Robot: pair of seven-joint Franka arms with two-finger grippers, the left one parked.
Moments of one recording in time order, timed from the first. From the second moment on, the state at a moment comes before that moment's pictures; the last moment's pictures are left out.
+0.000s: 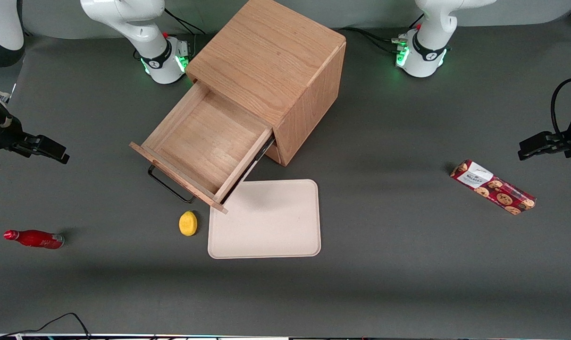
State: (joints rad) arm 0.02 0.03 -0.05 -1.64 -0.03 1.69 0.18
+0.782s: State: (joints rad) arm 0.02 0.02 -0.03 -1.62 -0.03 1.59 0.19
